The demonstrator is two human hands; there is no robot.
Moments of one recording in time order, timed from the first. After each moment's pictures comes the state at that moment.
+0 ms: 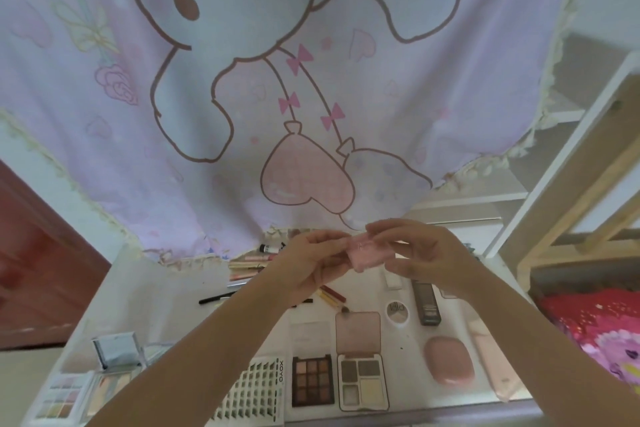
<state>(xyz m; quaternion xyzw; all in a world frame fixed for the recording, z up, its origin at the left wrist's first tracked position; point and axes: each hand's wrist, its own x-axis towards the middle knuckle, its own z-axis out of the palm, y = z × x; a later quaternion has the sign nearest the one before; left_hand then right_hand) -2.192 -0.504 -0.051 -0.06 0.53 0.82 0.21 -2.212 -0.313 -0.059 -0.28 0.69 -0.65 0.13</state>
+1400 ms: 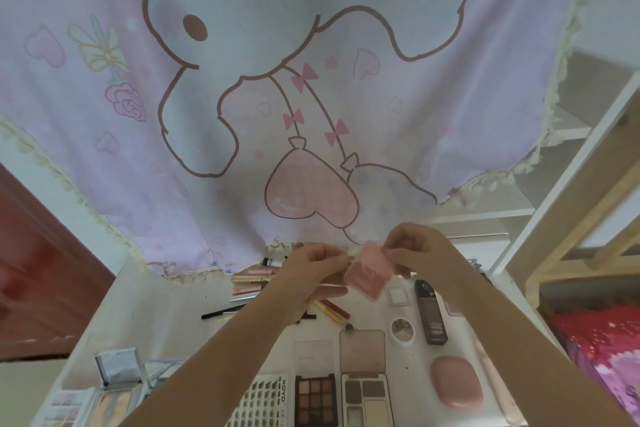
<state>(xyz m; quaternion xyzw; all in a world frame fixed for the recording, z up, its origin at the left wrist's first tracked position) -2.192 -0.506 -0.046 -0.09 0.65 0.73 0.18 -2.226 -0.328 -0.042 -0.11 0.77 -0.62 0.13</state>
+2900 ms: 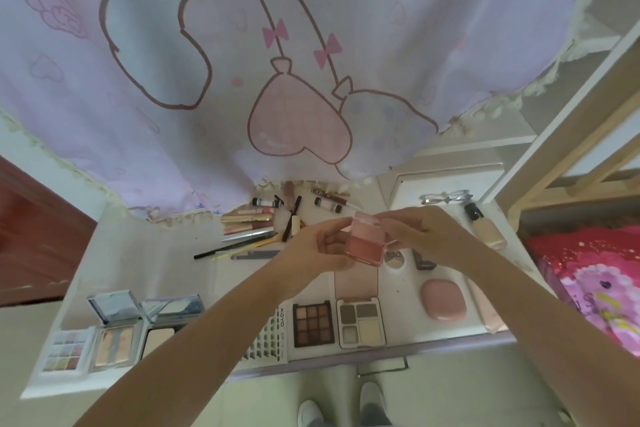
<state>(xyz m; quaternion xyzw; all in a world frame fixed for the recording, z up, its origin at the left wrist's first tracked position) -2.179 -0.510 -0.107 0.05 0.68 0.69 0.24 -2.207 -0.318 -0.074 -0.12 0.85 -0.48 0.18</state>
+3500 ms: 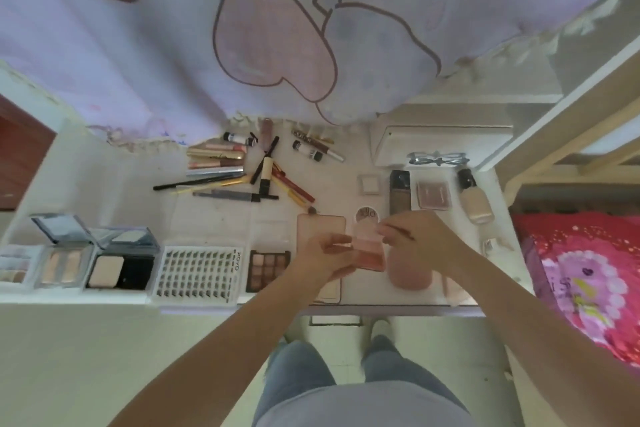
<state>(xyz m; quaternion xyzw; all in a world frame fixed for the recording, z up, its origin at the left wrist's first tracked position) -2.154 -0.429 -0.199 -0.25 0.61 0.70 0.29 -2.206 -0.263 -0.164 -0.22 0.92 -0.27 0.19</state>
